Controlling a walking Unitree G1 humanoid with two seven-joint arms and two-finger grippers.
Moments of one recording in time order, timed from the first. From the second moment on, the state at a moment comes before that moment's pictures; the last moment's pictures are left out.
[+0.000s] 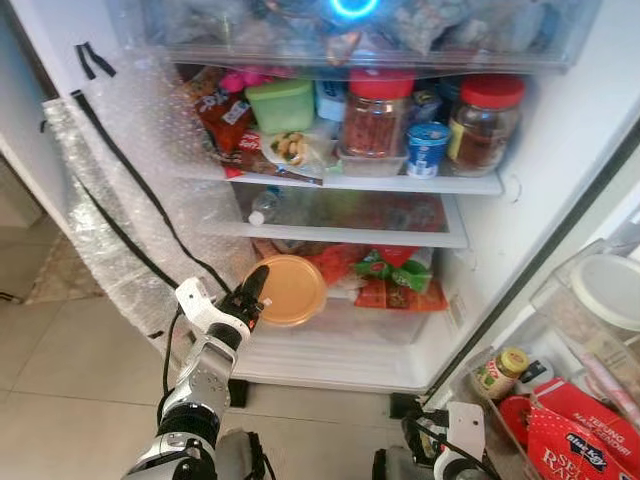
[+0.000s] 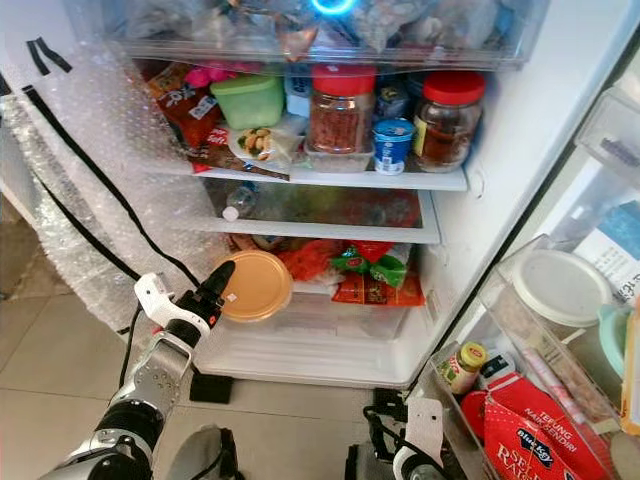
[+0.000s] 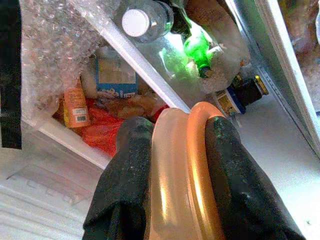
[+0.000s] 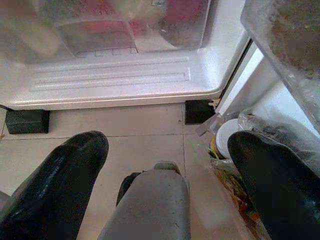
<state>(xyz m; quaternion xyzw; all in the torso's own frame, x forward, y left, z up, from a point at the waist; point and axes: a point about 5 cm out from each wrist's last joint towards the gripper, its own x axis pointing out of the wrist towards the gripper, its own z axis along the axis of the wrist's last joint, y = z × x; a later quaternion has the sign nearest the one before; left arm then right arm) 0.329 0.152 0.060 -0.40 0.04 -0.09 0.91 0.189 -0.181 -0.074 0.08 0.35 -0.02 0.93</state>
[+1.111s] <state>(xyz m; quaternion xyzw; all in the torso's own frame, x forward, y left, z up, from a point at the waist) 0.332 0.147 0.066 -0.41 0.03 -0.10 0.91 0.177 -0.184 -0.082 0.08 0.39 -0.02 0.92</state>
